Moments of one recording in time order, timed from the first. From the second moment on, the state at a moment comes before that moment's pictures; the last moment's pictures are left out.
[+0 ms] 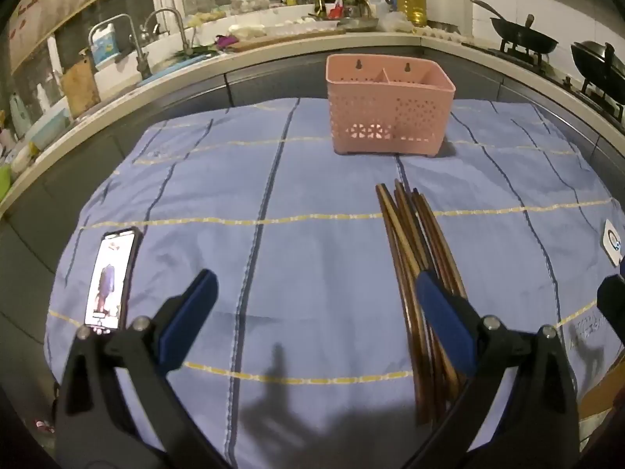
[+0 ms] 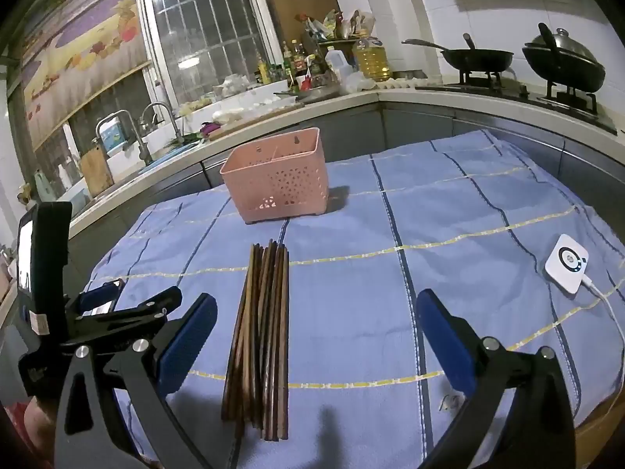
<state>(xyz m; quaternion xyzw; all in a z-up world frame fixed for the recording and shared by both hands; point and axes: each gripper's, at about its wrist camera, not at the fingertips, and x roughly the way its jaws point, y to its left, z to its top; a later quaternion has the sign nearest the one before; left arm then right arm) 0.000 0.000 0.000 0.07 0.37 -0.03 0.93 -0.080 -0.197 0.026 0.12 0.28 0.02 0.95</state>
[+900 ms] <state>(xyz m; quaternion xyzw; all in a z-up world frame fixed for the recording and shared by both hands) 0.013 0.012 -0.047 0.02 0.45 -0.10 0.89 -0.056 -0.184 -0.022 0.09 0.35 0.07 0.93</state>
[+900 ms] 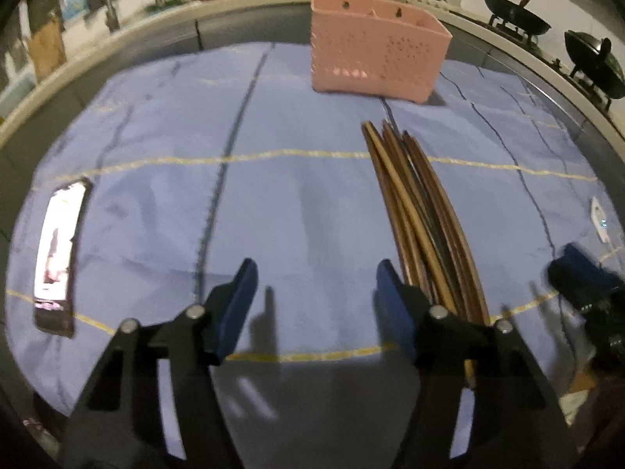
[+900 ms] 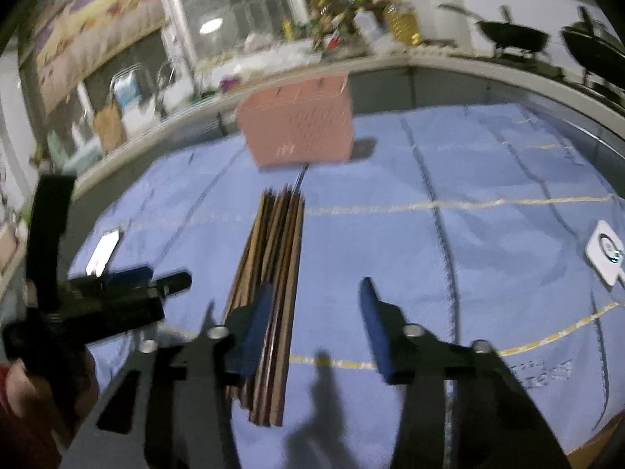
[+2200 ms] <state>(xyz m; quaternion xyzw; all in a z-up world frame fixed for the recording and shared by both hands) 0.054 -0.003 -0.062 0.06 0.47 -0.14 0.87 -0.006 -0.204 -0.055 0.05 0.45 0.08 0.89</state>
